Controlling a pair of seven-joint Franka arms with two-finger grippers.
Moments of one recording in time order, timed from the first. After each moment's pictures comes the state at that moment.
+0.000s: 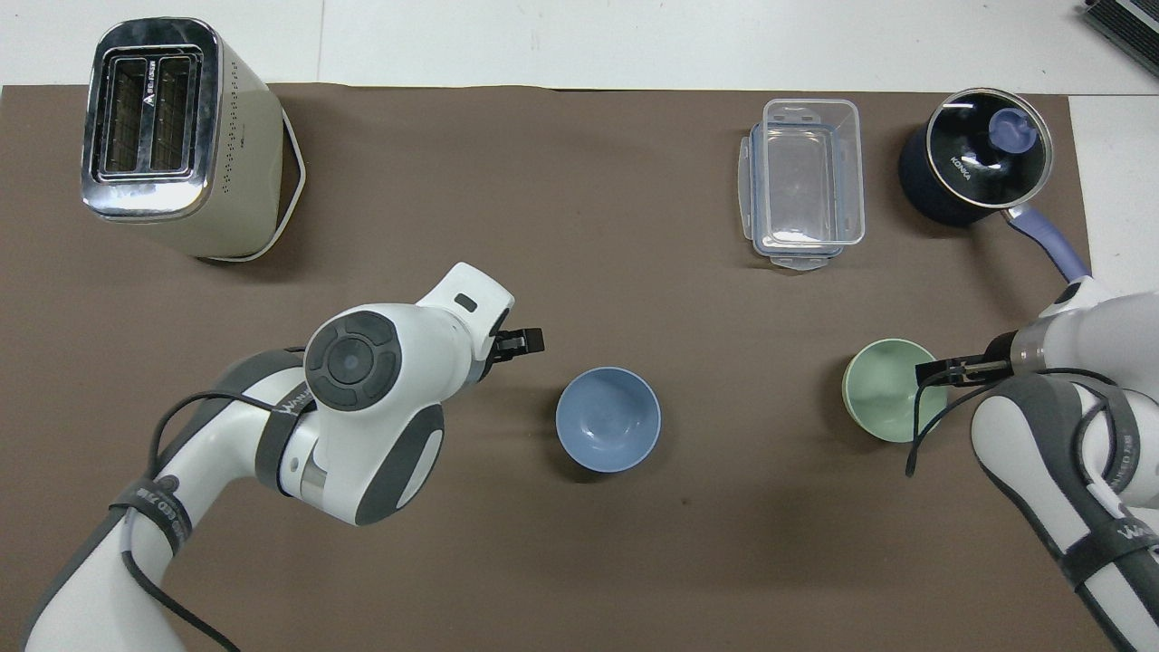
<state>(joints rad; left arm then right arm) -0.51 0.14 -0.03 -2.08 -0.11 2.43 -0.57 -0.27 0.03 0.09 -2.27 -0.02 2.28 -0.20</state>
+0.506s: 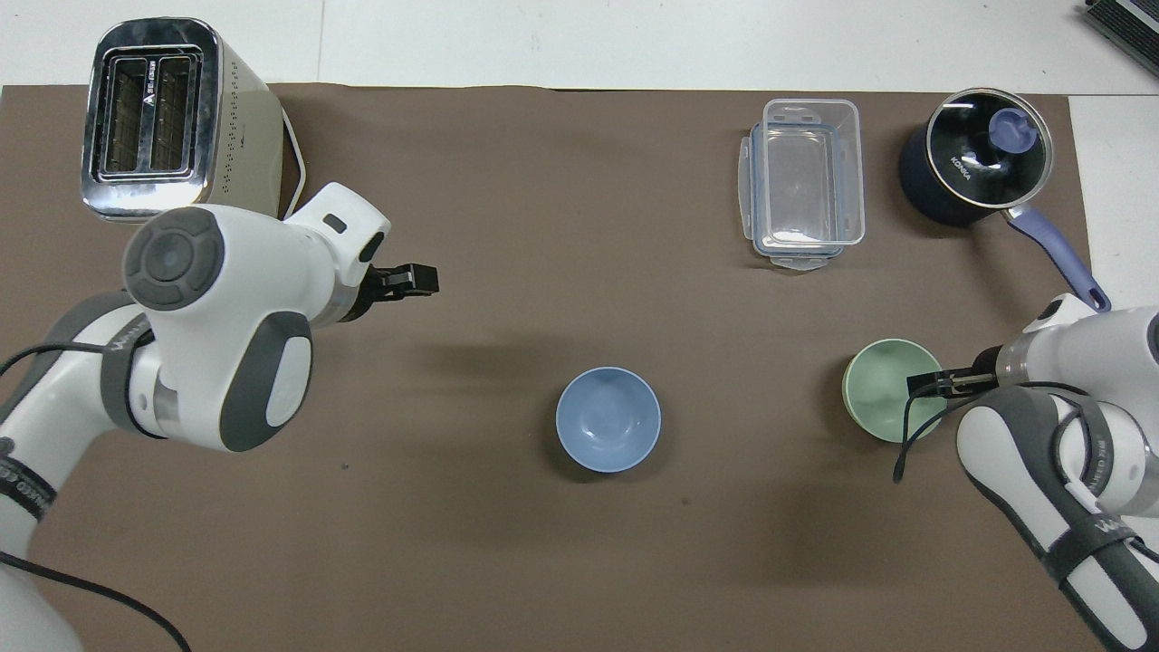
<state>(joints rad) -0.29 0.14 -0.03 -1.97 -0.11 2.29 -0.32 -0.27 0.04 0.09 -2.32 -0.02 2.33 -0.20</state>
